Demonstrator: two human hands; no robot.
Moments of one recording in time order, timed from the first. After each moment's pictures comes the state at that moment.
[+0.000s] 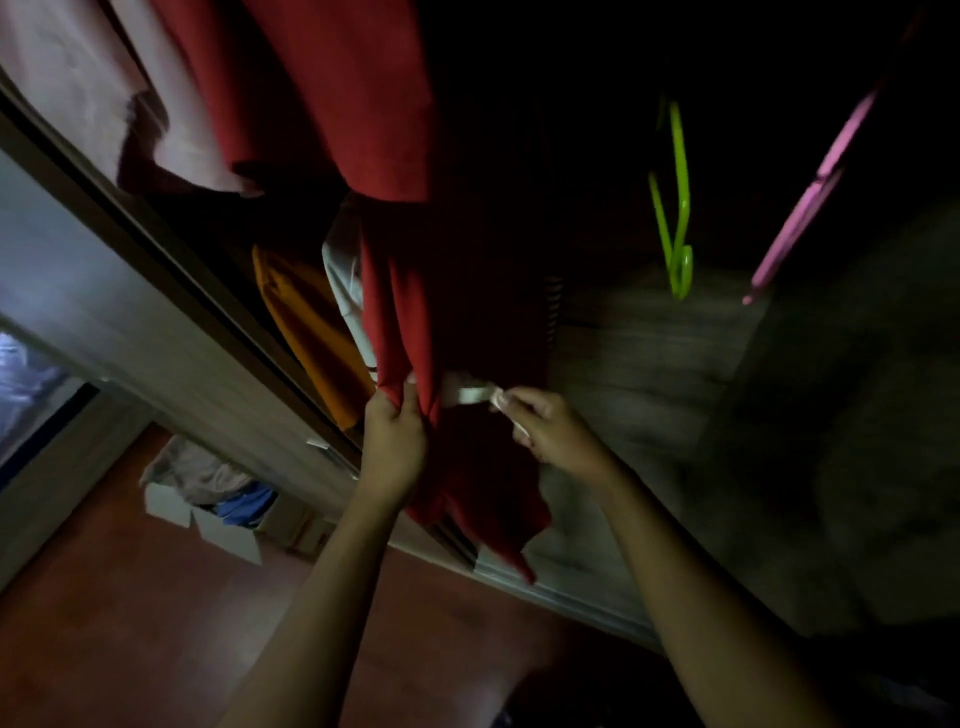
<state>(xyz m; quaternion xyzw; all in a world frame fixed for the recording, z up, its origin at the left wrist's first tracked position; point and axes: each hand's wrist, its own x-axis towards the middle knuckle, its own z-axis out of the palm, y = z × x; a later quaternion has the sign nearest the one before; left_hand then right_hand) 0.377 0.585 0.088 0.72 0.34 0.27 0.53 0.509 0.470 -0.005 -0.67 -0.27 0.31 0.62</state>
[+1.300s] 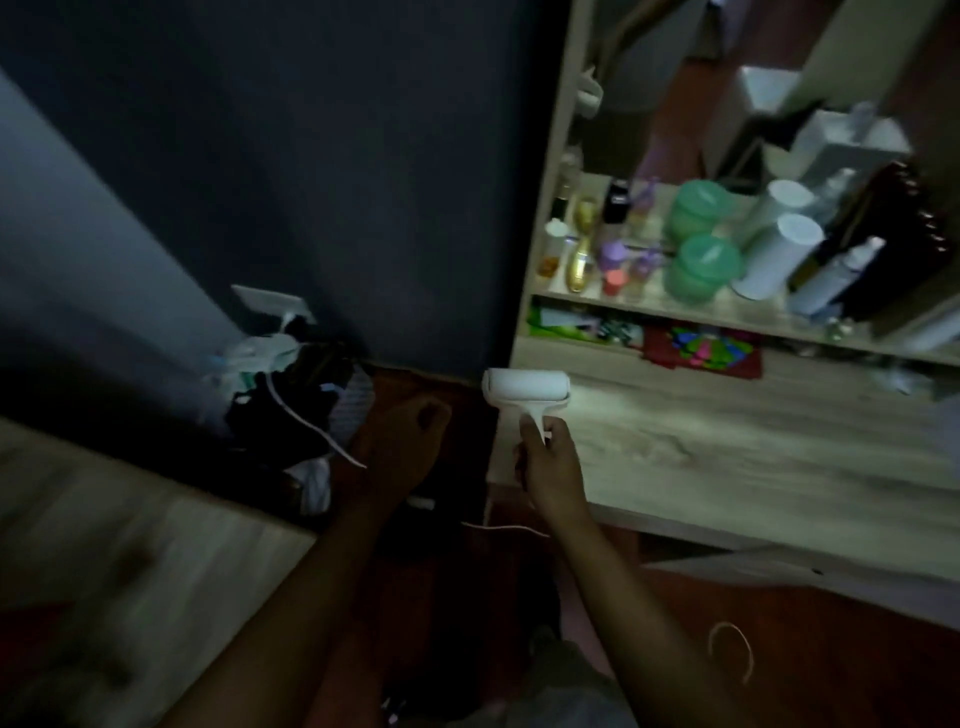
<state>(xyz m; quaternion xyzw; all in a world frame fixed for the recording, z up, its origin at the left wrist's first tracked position) 0.182 0.084 -0.059 0.81 -0.40 -0.25 0.35 0.008 0.024 -0.077 -0.51 0.56 -0.28 0.59</state>
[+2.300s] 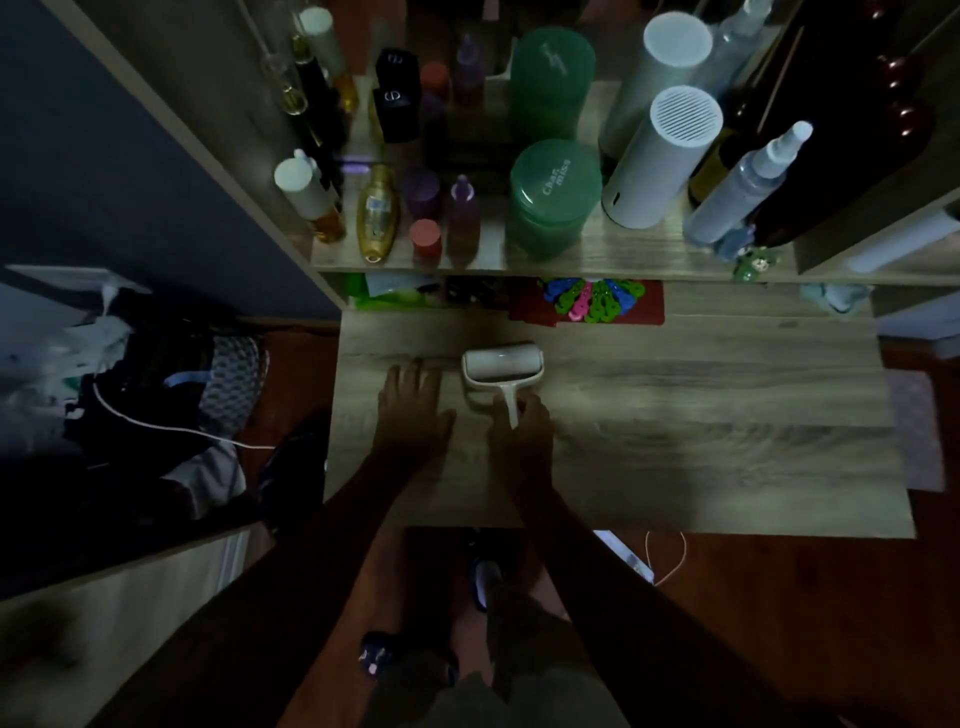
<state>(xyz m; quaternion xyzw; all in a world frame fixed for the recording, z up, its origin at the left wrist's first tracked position) 0.045 -0.140 -0.260 0.77 -0.59 -0.24 -0.07 -0.118 -0.156 -0.236 -0.52 0.70 -0.25 0.41</state>
